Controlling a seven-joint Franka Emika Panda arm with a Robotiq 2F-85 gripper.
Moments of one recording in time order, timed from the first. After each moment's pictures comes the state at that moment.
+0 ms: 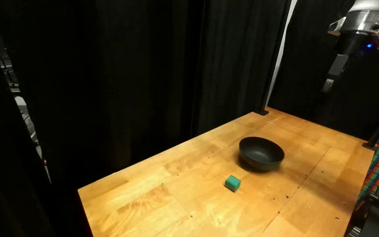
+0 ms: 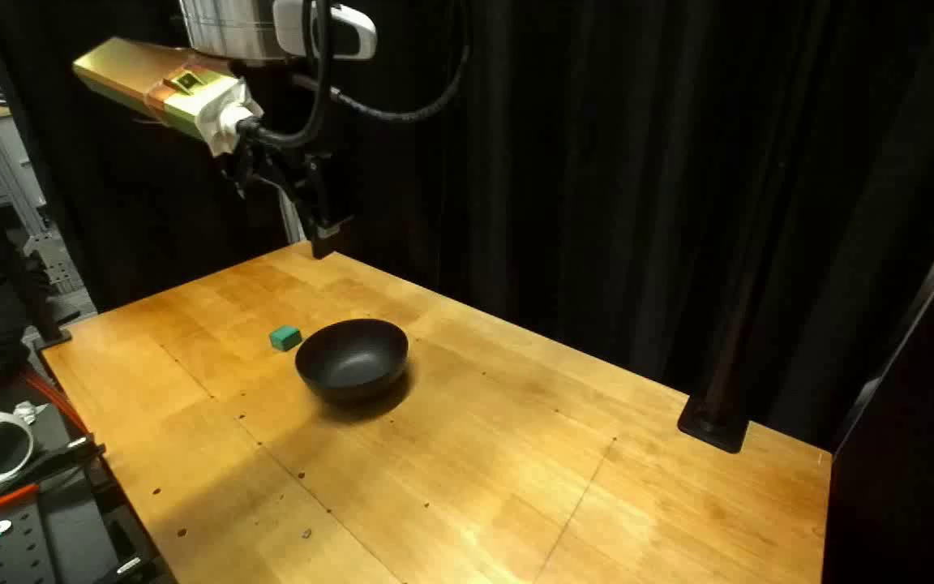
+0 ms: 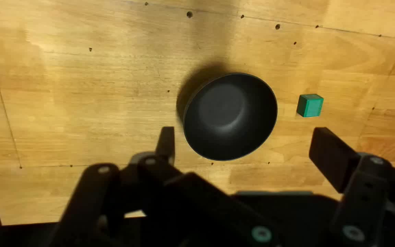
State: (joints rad) arm 0.01 -0.29 -0.30 -2.37 0.11 2.09 -0.53
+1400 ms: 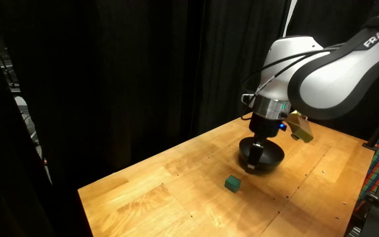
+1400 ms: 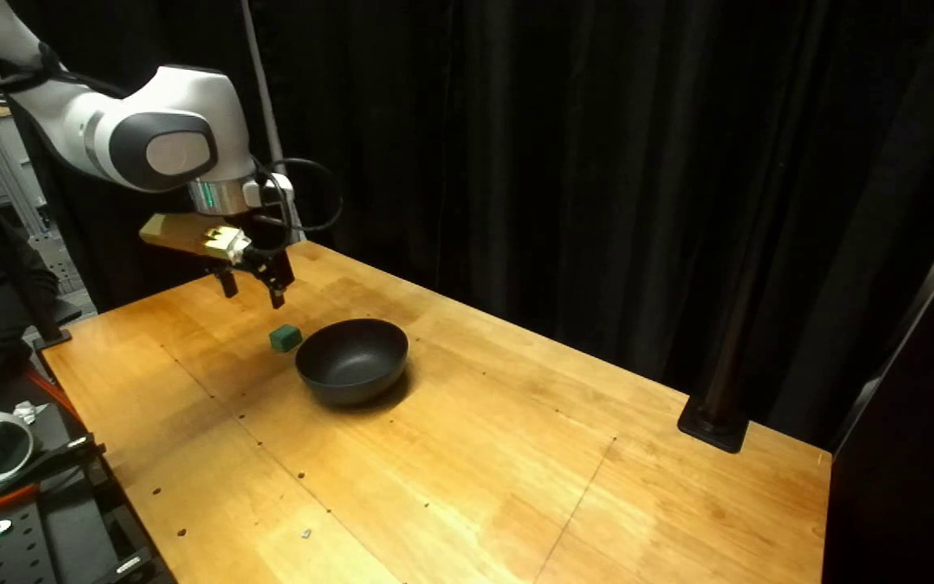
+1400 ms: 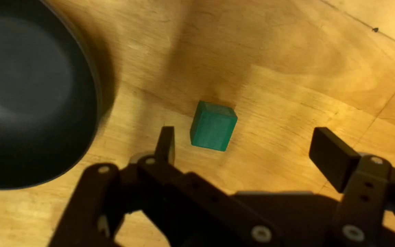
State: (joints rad) arm 0.18 0.20 0.16 -2.40 0.07 2.64 -0.21
